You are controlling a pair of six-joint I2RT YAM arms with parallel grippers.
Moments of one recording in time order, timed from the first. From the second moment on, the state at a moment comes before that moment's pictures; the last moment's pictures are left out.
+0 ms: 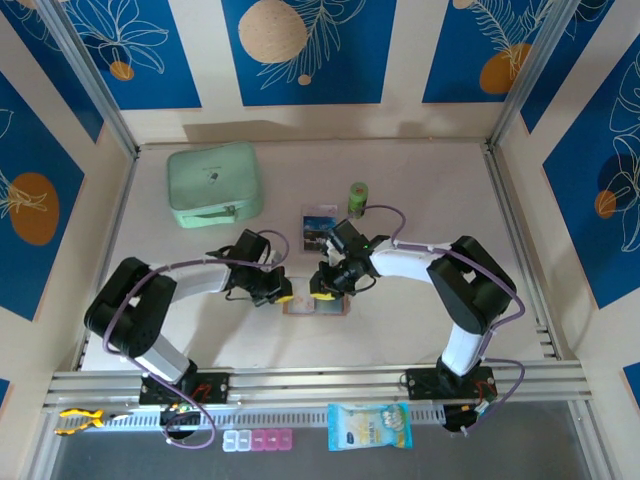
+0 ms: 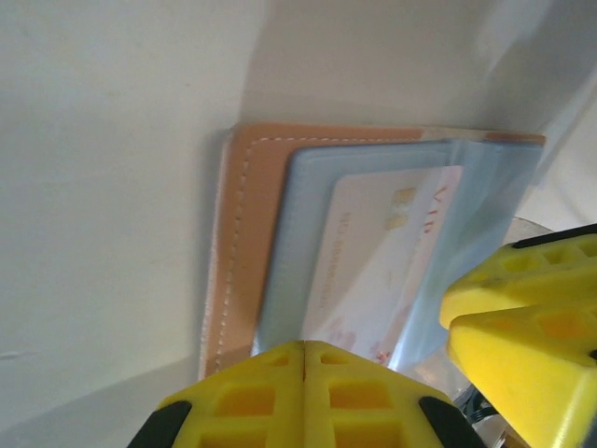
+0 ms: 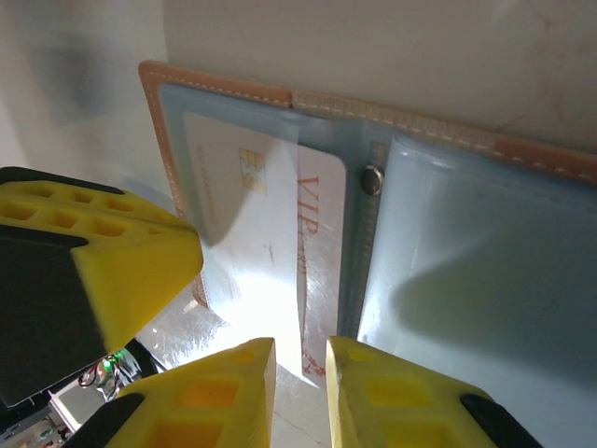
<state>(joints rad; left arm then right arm) -0.54 1.59 0.69 -0.25 0.58 -0.81 0.71 1.75 0.95 -0.36 -0.57 0.82</state>
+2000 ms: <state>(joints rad) -0.54 1.58 0.67 -0.22 0.58 -0.81 0.69 1.70 0.86 -0.29 -0.60 0.81</state>
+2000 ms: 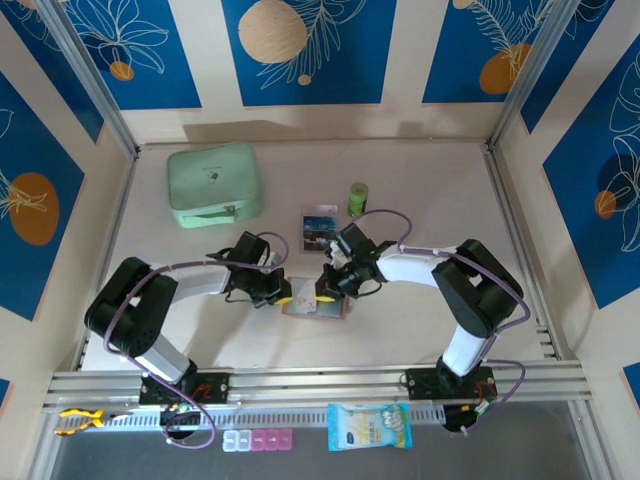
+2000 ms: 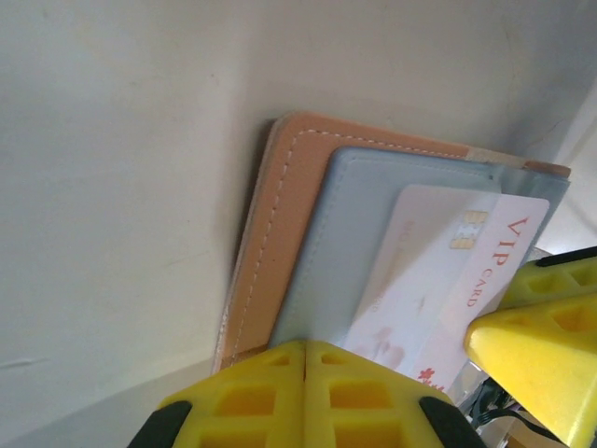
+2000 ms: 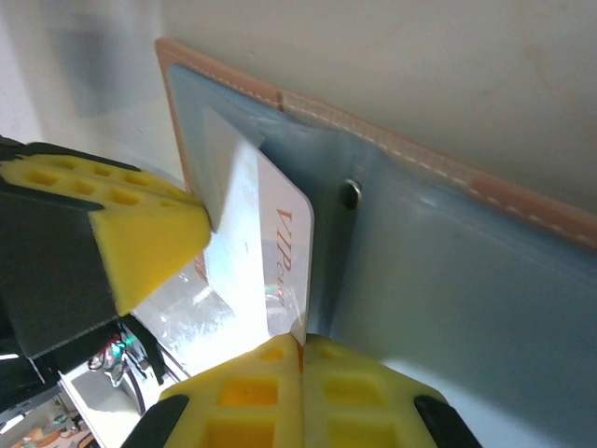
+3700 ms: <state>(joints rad) -0.54 1.53 0.61 -0.18 0.57 -0.86 0.70 1.71 1.02 -0.58 -0.51 0.72</state>
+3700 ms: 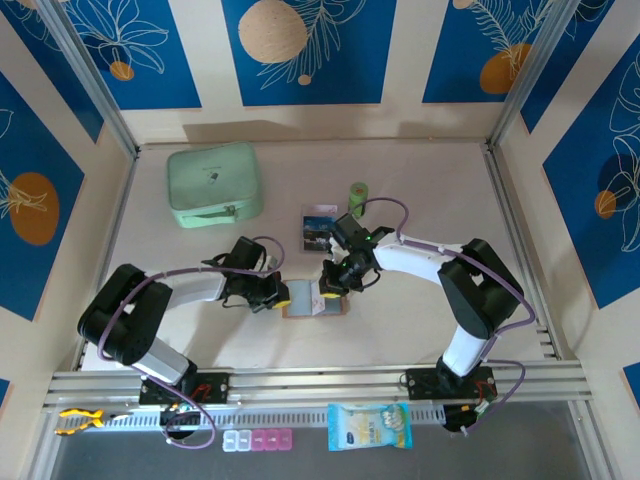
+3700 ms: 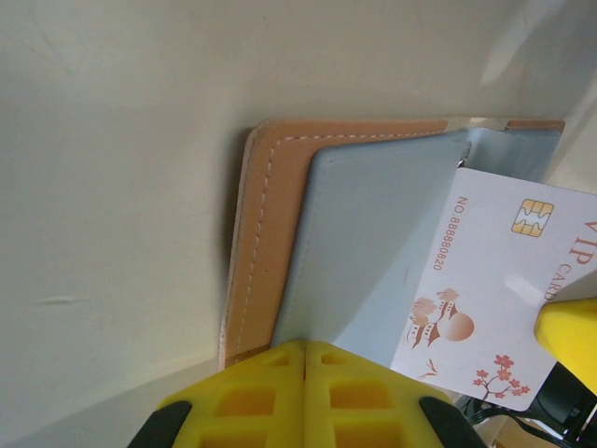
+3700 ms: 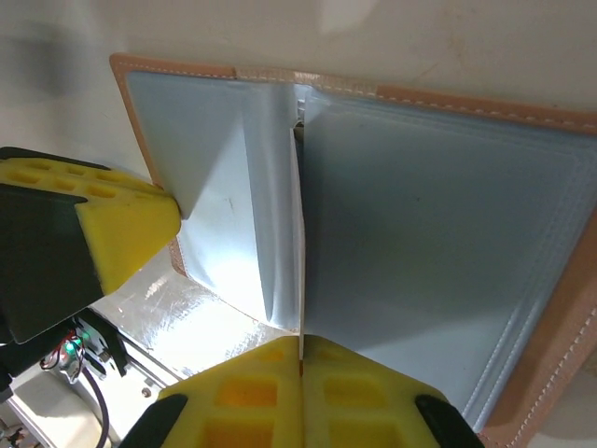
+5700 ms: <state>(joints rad) -0.49 1.41 0.61 -0.29 0.52 -0.83 0.48 2.22 2.09 -1.09 -0.20 -0.88</state>
